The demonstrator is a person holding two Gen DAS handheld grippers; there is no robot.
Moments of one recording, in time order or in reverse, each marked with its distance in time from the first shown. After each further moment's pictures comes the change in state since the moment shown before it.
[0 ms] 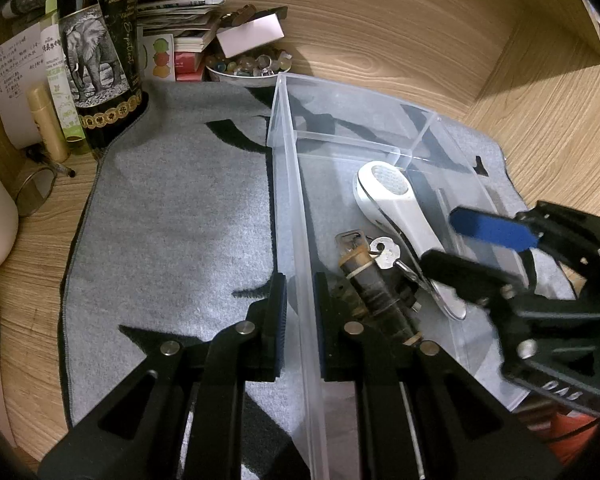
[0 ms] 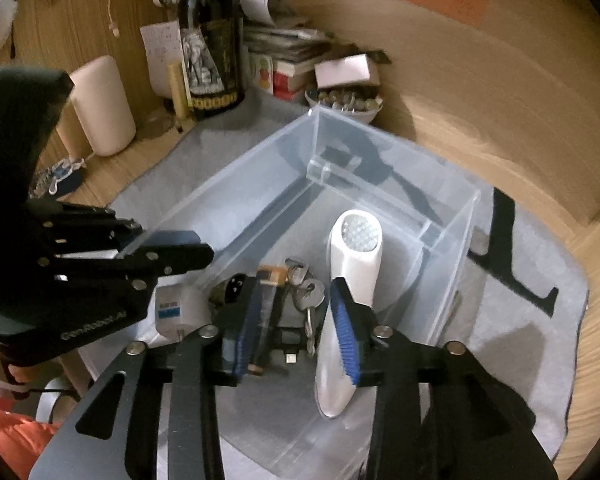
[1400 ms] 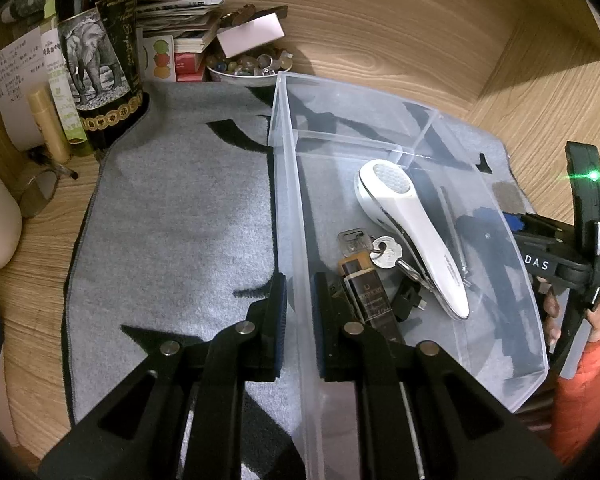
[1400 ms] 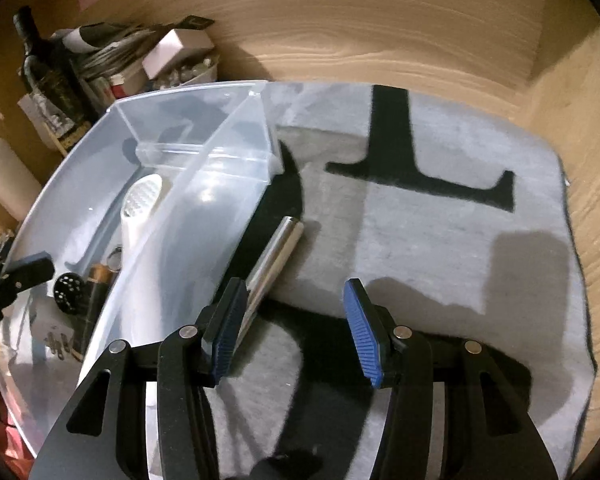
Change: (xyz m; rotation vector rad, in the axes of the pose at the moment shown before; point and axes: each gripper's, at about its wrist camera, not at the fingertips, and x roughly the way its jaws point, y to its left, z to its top) left arm 0.000 -0.002 0.000 0.010 0.001 0.016; right arm 0.024 -0.116 -0.048 0.357 0.064 -0.069
